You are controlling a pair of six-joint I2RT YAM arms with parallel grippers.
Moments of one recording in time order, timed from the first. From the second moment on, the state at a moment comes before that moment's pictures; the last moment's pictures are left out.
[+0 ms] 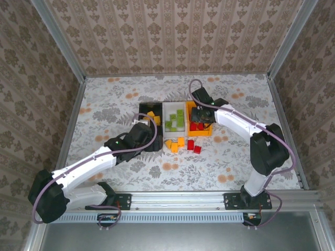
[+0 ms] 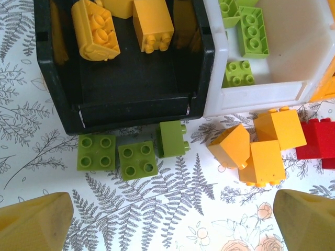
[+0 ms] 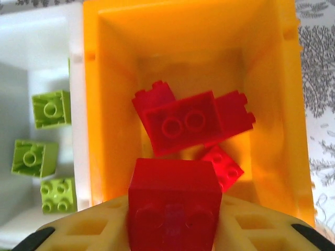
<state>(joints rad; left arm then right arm) -0.83 1.11 0.73 -0.50 -0.21 -0.62 0.48 1.74 1.34 -0.66 0.15 0.55</state>
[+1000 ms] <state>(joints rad) -0.64 1.23 0.60 -0.44 -0.23 -0.61 0.48 1.59 1.23 -0.57 0.10 0.61</state>
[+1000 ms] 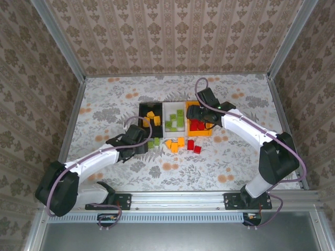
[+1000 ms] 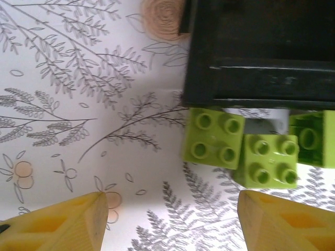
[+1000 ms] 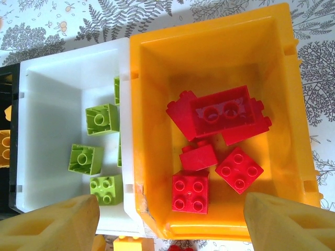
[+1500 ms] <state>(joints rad) -0.60 1.32 0.60 -0.32 -0.21 -0.60 0.48 1.56 1.22 -0.56 0.10 0.61</state>
